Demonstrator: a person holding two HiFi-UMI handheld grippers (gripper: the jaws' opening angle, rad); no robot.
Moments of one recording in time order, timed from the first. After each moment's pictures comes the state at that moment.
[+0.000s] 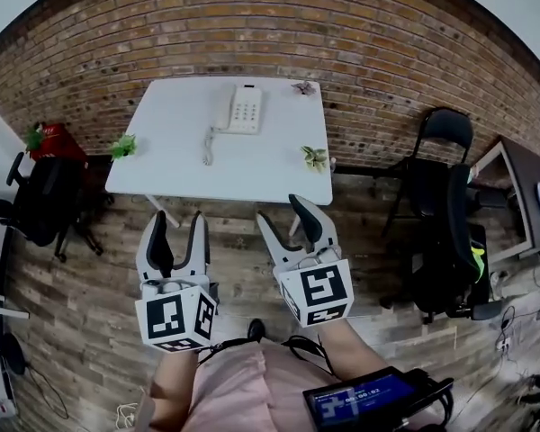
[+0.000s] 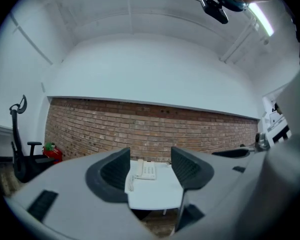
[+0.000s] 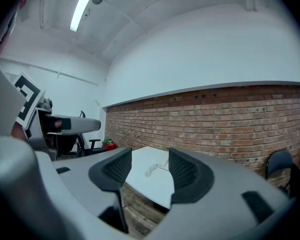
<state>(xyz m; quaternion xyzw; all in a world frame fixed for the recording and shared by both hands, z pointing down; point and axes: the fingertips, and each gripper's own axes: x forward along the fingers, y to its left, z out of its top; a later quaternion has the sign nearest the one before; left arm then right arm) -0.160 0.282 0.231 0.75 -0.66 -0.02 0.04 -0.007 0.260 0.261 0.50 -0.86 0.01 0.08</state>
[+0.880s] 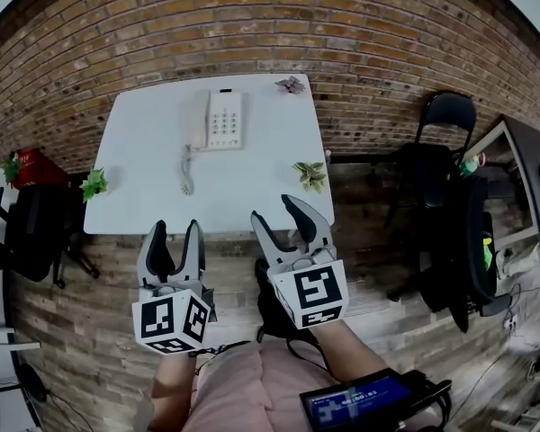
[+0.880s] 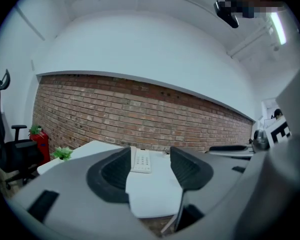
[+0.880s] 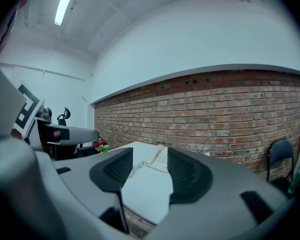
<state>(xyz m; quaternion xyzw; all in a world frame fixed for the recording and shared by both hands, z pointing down) -0.137 0.144 0.293 0.78 -0.61 0.01 0.11 0.018 0.134 0.302 0.54 -0.84 0.05 0.09</state>
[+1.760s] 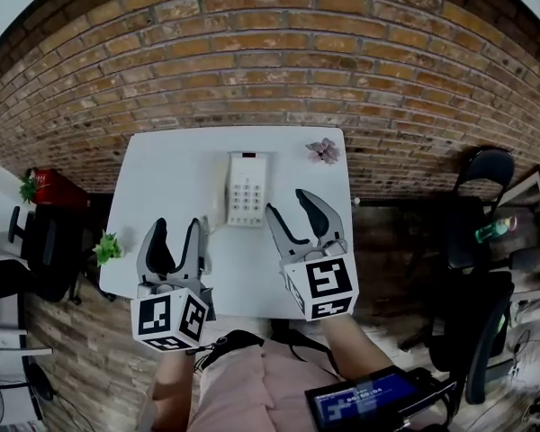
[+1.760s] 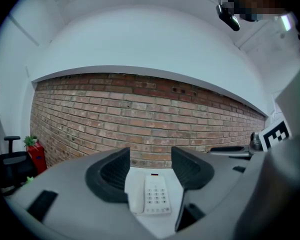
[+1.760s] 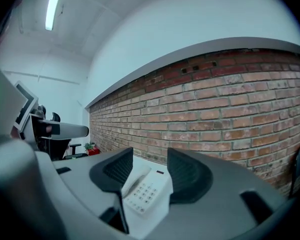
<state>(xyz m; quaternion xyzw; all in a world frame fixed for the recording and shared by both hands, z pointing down) -0.137 -0.072 0.264 0.76 -0.64 0.01 0.09 0.038 -0.106 0.288 0.52 -0.85 0.06 0.07</state>
